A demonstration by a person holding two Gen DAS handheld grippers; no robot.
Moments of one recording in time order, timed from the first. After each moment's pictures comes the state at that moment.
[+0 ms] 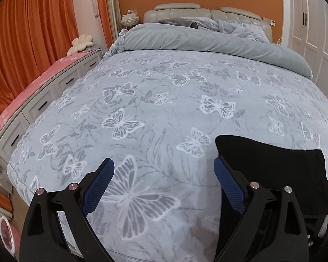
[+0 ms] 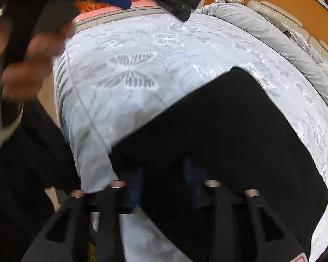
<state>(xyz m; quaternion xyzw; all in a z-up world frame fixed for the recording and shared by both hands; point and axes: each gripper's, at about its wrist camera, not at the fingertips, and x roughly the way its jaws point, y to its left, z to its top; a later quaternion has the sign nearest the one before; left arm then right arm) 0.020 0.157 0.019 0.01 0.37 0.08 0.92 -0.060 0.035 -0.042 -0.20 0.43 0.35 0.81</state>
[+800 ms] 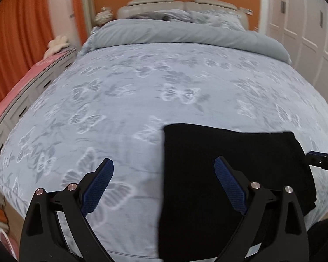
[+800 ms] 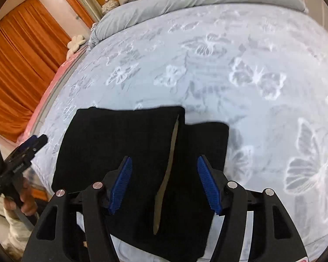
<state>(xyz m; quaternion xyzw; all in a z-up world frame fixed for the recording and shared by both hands) 0.015 0.090 0.003 0.03 0.39 -0.01 0.92 0.003 -0.203 -0.029 0.14 0.50 0.16 0.84</state>
